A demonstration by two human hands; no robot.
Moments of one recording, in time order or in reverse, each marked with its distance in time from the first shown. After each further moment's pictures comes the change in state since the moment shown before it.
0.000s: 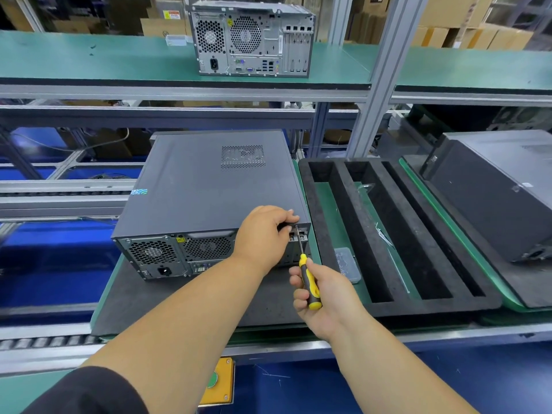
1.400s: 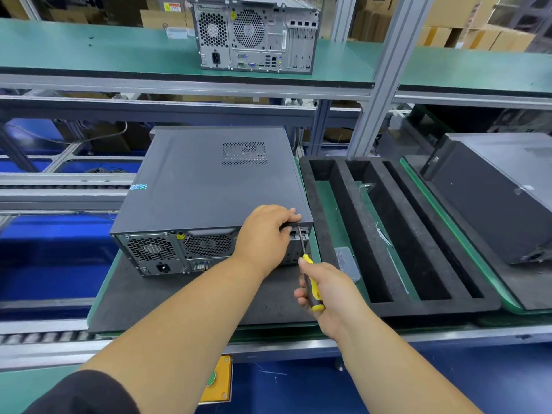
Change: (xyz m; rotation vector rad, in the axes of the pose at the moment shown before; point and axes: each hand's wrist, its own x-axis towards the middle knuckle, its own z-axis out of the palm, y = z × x) left_hand -0.001 -0.004 0.002 0.002 -0.023 0.021; right_hand 0.004 -0.003 0.002 -0.316 0.123 -0.170
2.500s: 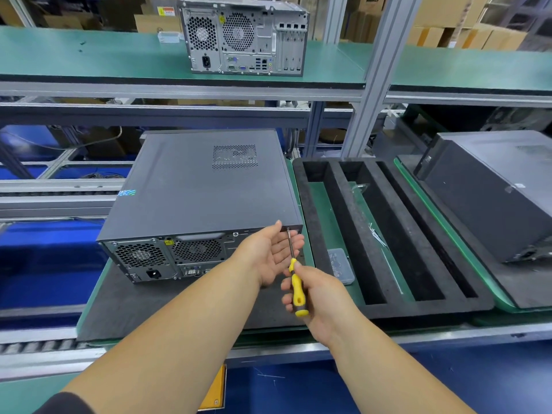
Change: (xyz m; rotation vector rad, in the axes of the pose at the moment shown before) left_hand -0.001 0.029 0.009 -1.391 -0.202 -1.081; right_hand 0.004 0.004 -0.008 0.106 -0.145 0.013
